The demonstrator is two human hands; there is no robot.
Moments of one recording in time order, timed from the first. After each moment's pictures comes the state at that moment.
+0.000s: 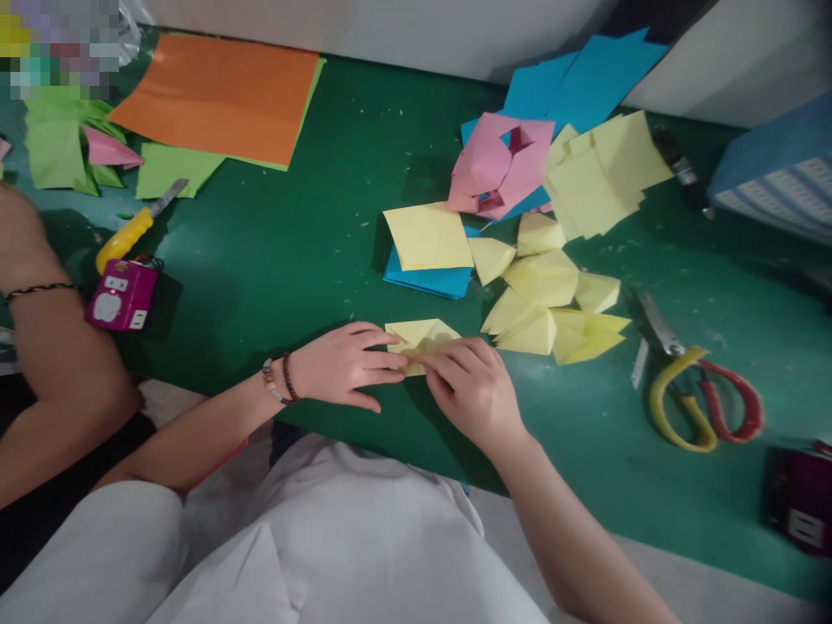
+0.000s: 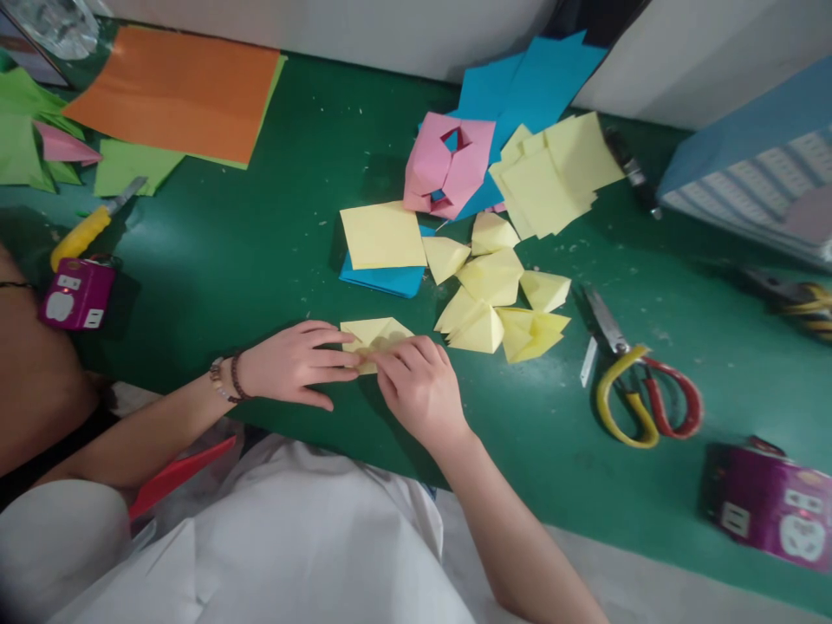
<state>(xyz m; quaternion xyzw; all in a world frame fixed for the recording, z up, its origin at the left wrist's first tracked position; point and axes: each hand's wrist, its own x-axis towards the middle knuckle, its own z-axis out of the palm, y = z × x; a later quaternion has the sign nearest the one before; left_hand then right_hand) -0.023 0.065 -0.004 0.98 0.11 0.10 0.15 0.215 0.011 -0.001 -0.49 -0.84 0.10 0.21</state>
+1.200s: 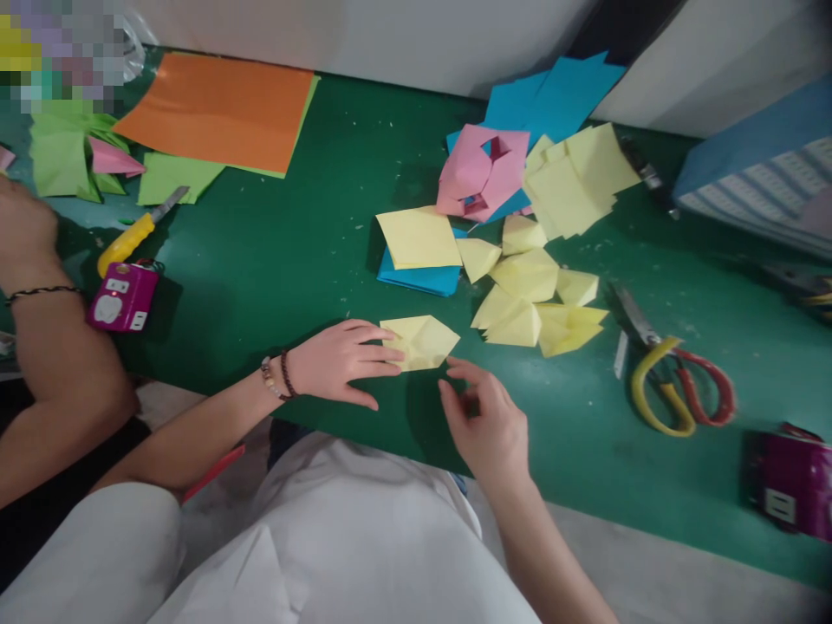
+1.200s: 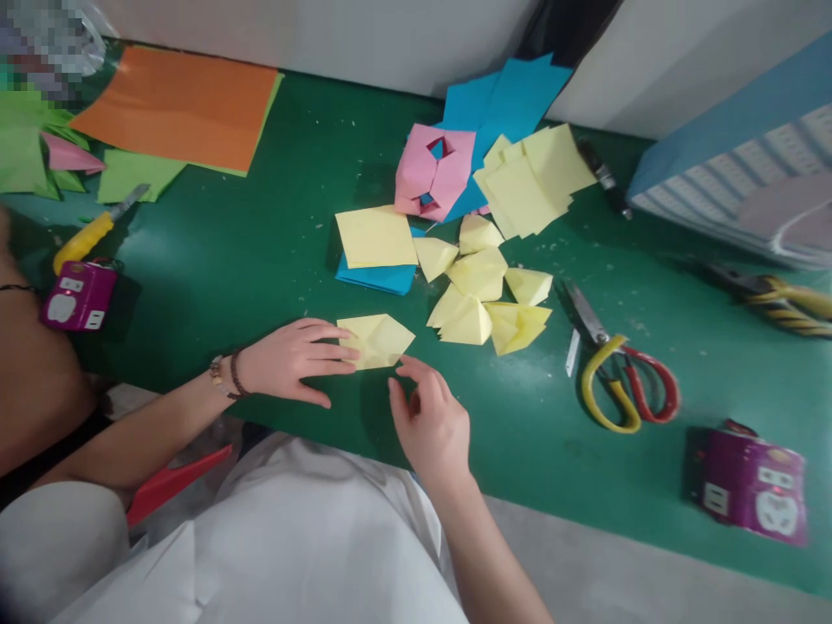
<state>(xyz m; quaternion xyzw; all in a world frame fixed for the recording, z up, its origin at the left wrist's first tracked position) -0.024 0.064 -0.003 0.97 0.13 0.11 0.19 0.212 -0.038 0.007 -0.67 -0.68 0.14 0.26</state>
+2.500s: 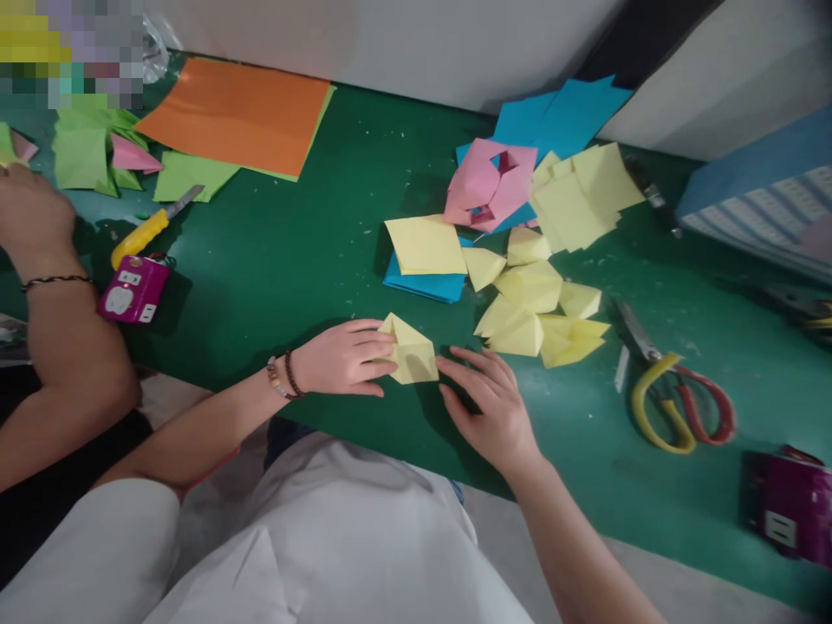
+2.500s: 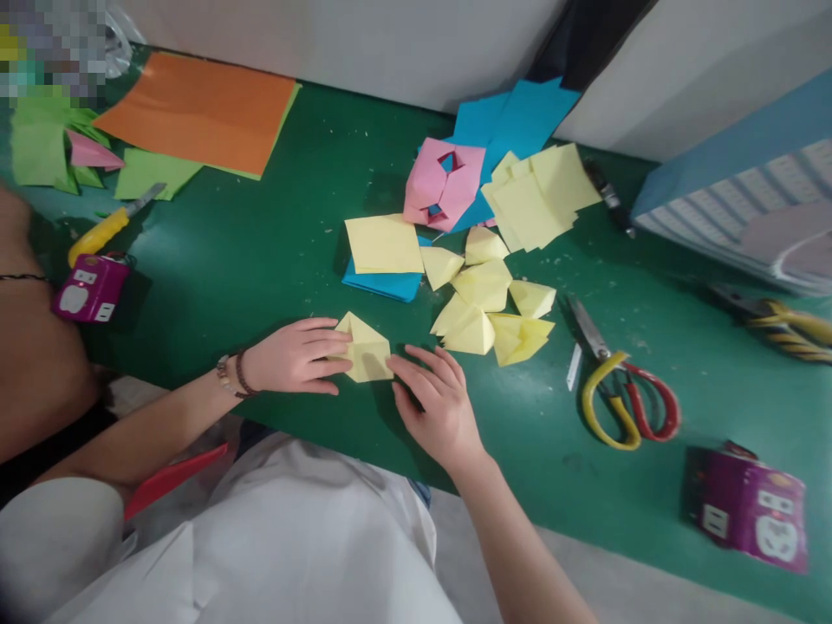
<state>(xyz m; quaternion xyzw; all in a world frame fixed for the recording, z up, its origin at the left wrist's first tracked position) -0.022 0.063 -0.009 0.97 0.13 0.21 0.07 0.239 -0.011 -0.003 -0.48 -0.82 0.12 0.28</state>
